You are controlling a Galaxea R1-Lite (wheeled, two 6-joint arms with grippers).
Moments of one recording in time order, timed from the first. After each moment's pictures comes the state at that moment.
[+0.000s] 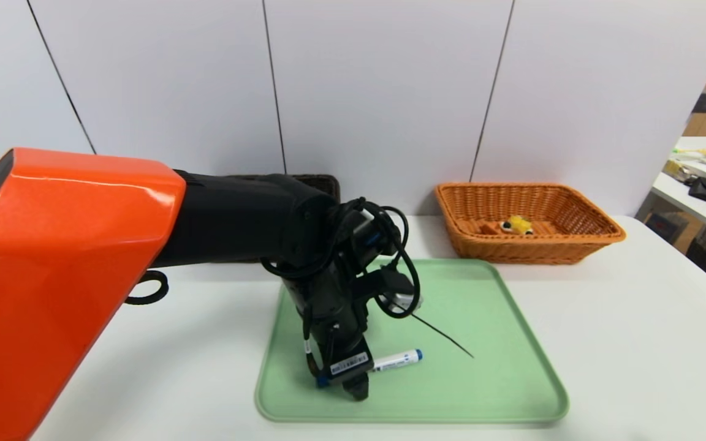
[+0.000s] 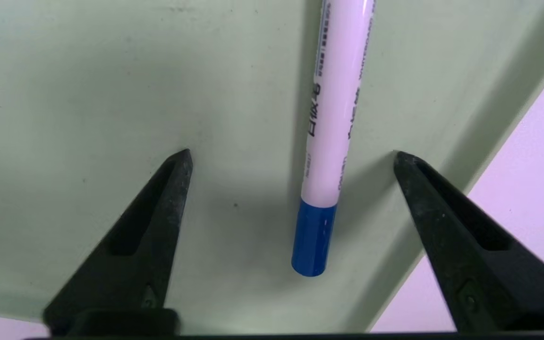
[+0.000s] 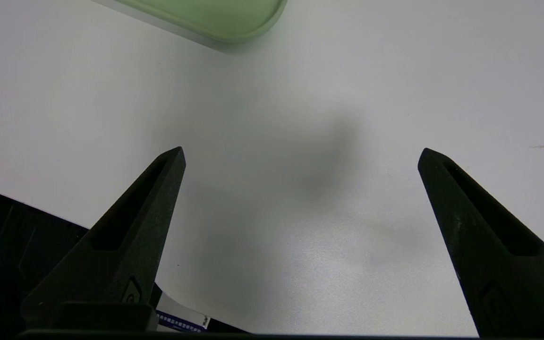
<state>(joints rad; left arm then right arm) -0.78 2.17 -1.74 0.87 -0.11 0.47 0.40 0.87 -0.53 0.47 -0.06 -0.02</state>
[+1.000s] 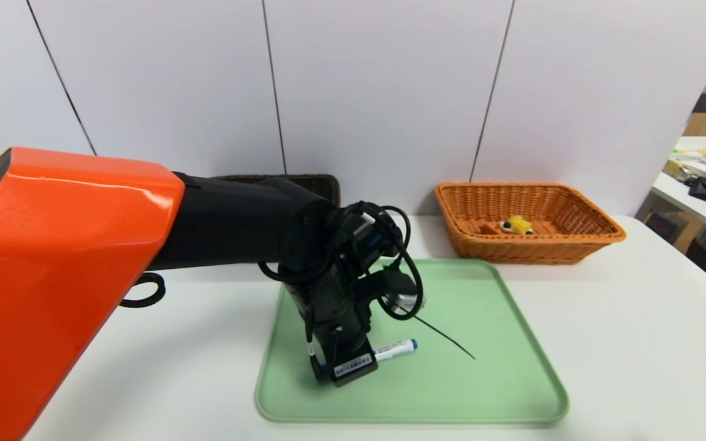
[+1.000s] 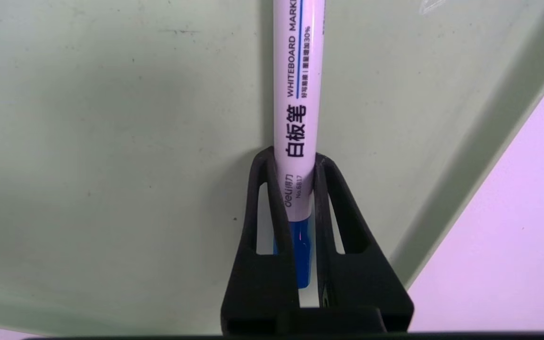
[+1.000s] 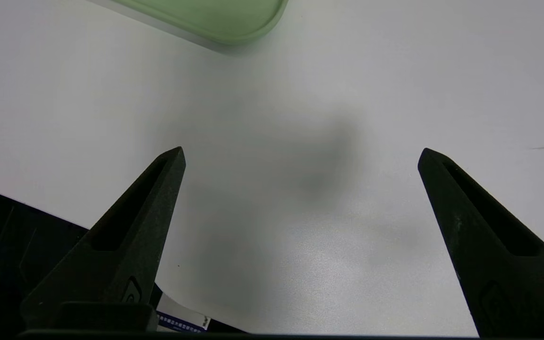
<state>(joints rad) -0.79 2.15 -1.71 0.83 -0.10 0.47 0.40 0.87 -0.53 0.47 -0.06 -0.02</state>
